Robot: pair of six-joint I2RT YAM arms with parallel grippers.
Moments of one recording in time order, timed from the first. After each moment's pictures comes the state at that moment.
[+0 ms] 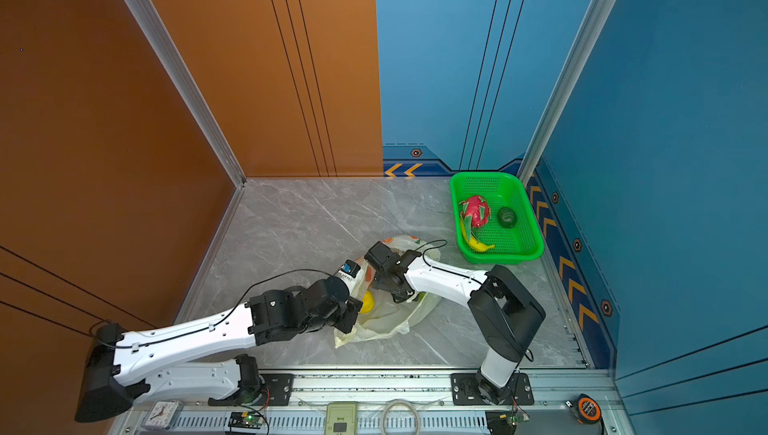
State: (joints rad) left arm -1.14 1.13 0.86 -0.57 -0.19 -0.60; right arm 0.84 1.71 1.10 -0.67 0.20 1.09
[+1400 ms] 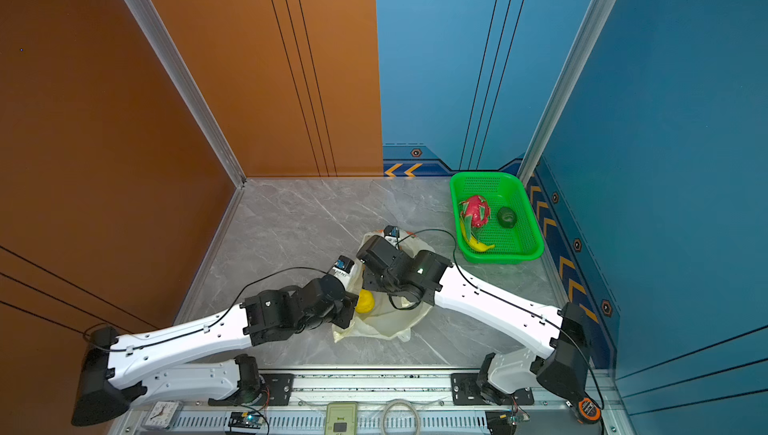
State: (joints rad) left arm -1.12 1.10 0.85 -0.56 -0.26 -0.61; right arm 1.03 1.37 1.33 -0.88 0.20 0.99
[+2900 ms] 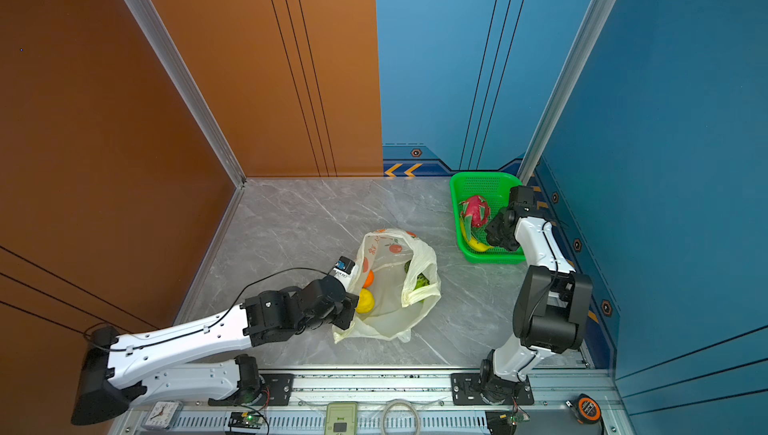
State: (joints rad) left arm -1.14 1.10 0.85 -0.56 -0.27 -0.61; right arm -0.22 1.67 1.27 -0.71 -0.07 0.54
